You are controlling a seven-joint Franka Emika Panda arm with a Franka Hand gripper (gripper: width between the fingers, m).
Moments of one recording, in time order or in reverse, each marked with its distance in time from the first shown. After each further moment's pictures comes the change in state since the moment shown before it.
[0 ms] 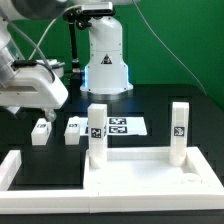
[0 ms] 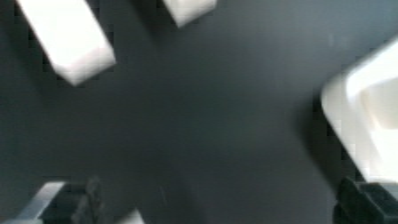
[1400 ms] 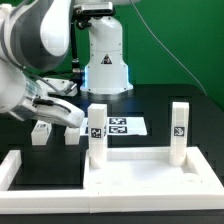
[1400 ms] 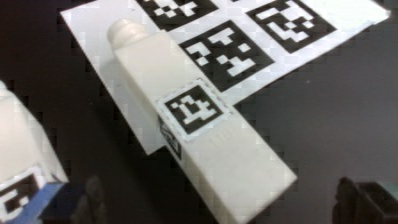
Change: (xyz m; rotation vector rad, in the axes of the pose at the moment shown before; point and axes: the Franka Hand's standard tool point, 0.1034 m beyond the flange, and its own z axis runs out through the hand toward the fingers) arm -0.039 0.011 0.090 -0.024 -0.297 0.067
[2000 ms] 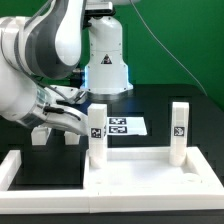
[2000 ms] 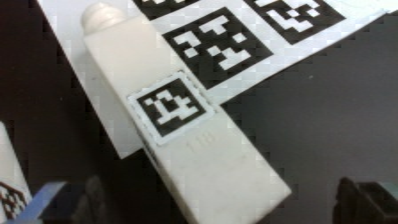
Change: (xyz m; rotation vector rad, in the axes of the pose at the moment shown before) arm 0.004 -0.007 0.012 -0.013 -0.003 -0.002
